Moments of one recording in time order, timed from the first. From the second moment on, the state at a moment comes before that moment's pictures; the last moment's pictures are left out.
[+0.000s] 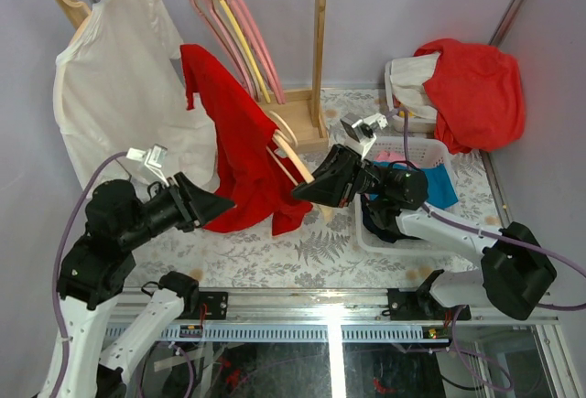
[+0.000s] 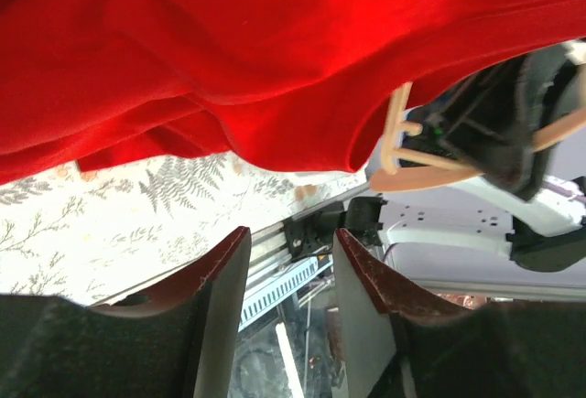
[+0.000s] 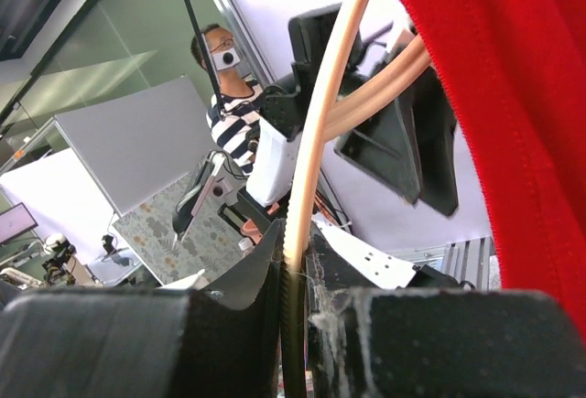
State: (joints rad) left arm -0.32 0.57 1.11 -0.90 0.46 -0.80; right arm 0.76 1.32 0.76 1.43 -0.82 1.27
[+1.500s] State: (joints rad) left arm -0.32 0.87 1.43 -0.74 0.13 -1.05; right arm 0.84 1.38 0.69 1.33 -0.96 1.03
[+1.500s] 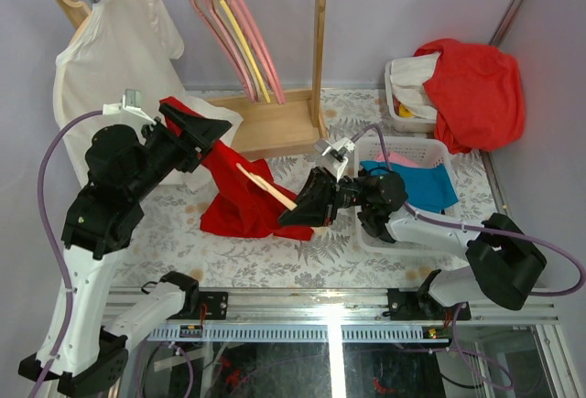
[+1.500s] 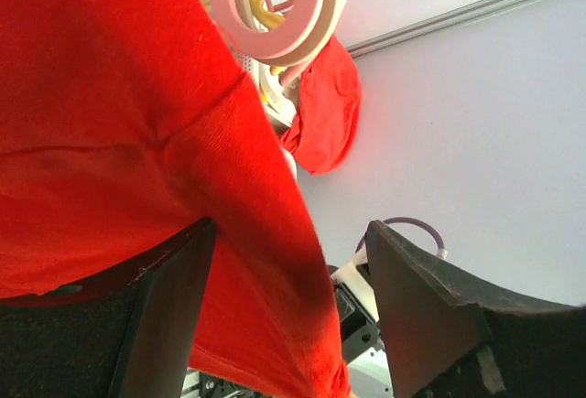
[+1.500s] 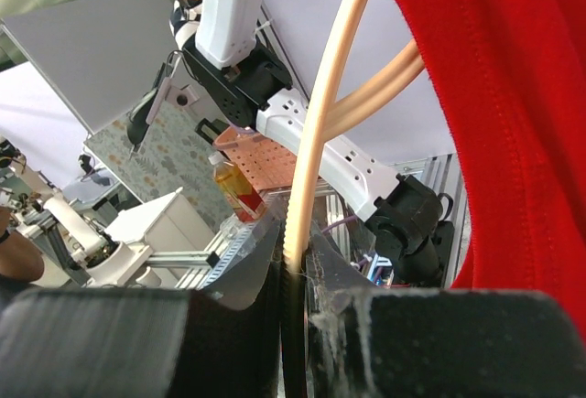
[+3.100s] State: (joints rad) left arm -0.34 0.97 1.52 -0.79 0.22 -1.00; right arm 0.86 1.03 0.77 0.47 -0.85 0.56
